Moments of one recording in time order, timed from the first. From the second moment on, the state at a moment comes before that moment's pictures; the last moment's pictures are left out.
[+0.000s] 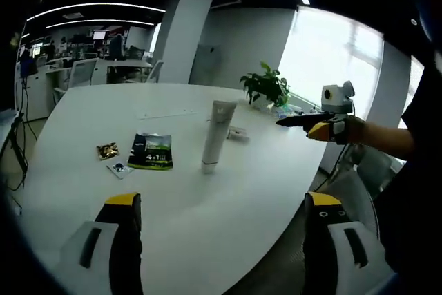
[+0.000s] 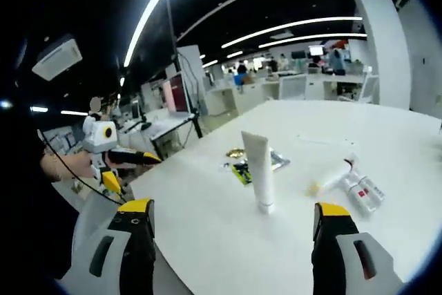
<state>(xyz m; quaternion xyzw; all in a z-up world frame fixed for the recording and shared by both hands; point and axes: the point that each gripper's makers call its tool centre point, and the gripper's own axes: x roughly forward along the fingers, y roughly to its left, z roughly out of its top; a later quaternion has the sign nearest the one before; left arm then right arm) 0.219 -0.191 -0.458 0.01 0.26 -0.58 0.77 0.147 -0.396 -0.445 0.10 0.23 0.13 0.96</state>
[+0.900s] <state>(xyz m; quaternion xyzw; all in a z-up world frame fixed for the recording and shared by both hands) 0.210 -0.182 -0.463 0.02 0.27 -0.56 0.78 0.110 -0.412 -0.468 0.13 0.25 0.06 0.96</state>
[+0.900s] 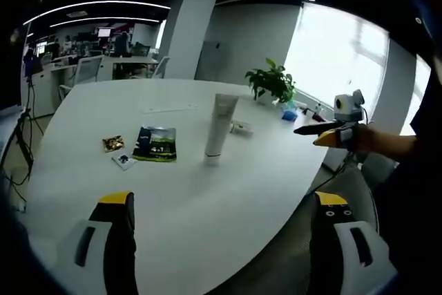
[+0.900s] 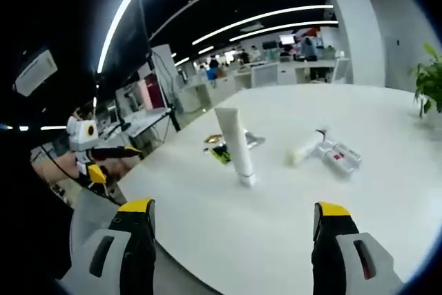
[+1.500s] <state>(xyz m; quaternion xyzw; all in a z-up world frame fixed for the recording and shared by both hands) 0.215 -0.186 -0.470 0.02 0.28 -0.56 0.78 0.116 -0.419 -0.481 0.14 0.28 0.05 0.95</state>
